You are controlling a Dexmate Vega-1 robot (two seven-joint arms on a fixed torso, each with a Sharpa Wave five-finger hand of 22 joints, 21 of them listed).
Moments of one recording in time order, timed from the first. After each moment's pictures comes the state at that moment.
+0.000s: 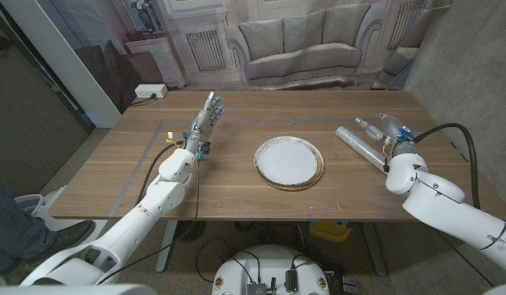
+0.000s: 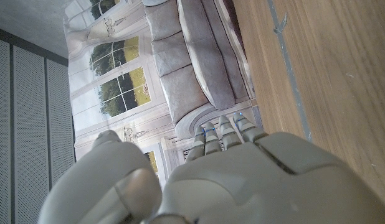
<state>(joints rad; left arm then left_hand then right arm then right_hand) 0.84 0.45 0.39 -1.28 -0.64 -0.40 -0.07 0.51 0.02 -0.06 0.08 0.34 0.06 0.04 0.21 0.19 0.06 -0.03 0.21 0.19 -0.01 -0.01 0.19 0.18 -0.01 -0.03 0.20 0.17 -1.19 -0.96 -0.32 -2.25 -0.10 -0.92 -0.49 0.41 0.03 0.08 0.02 0.21 0.26 0.06 0.20 0.19 0.27 0.05 0.23 0.19 0.17 0.01 0.20 0.19 0.18 -0.04 0.48 0.17</state>
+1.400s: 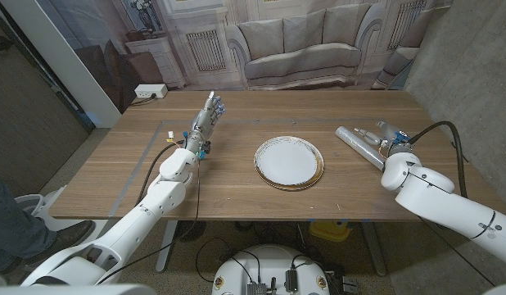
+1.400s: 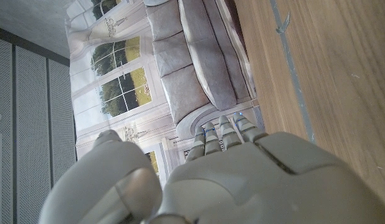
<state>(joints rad) 0.83 0.44 0.39 -1.28 -0.64 -0.41 -0.07 0.51 0.03 -0.07 0.08 0.34 0.06 0.04 0.20 0.19 0.06 -0.03 0.21 0.19 -0.01 -0.01 0.19 0.18 -0.01 -0.03 0.20 0.17 -1.07 -0.99 -0.45 -2.24 -0.02 -1.09 -0.46 0.48 0.01 0.09 -0.03 0.21 0.26 0.04 0.20 0.19 0.26 0.06 0.22 0.19 0.17 0.02 0.20 0.18 0.20 -0.03 0.45 0.17</state>
